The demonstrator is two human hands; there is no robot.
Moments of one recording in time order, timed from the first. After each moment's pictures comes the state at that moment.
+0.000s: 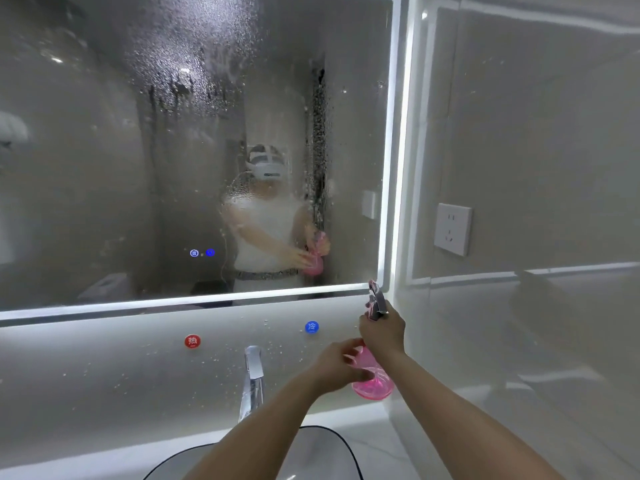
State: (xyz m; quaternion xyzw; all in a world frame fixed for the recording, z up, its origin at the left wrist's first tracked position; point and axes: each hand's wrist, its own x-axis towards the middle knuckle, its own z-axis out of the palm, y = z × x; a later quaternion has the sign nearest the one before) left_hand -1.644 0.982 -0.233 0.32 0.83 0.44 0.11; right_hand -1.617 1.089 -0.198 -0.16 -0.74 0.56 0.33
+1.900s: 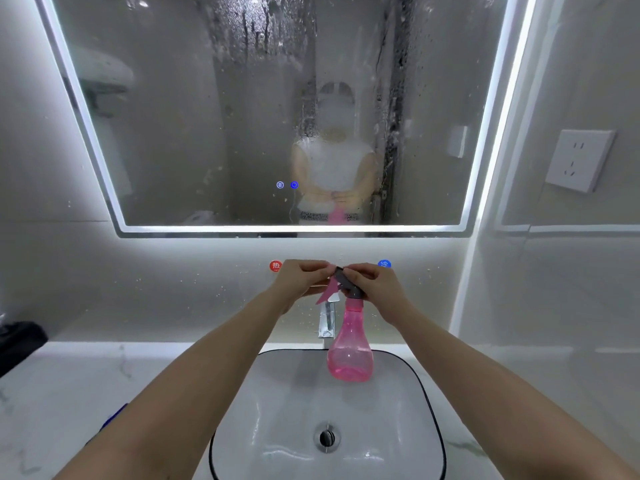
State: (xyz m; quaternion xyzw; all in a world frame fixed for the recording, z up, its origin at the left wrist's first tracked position) left_hand -1.642 0.799 -0.212 0.12 0.72 0.68 0.06; right_hand -1.627 0.971 -0.238 0.09 -0.69 0.72 0.07
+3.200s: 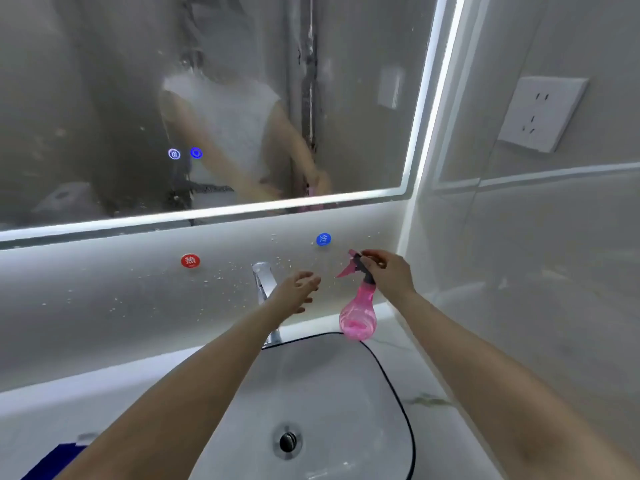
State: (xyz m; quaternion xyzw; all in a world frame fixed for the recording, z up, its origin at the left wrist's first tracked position) left_hand -1.740 0.882 -0.302 0.13 0.79 0.56 0.22; right_hand -1.687 1.082 -0.292 -0.16 -0.83 0.48 0.22
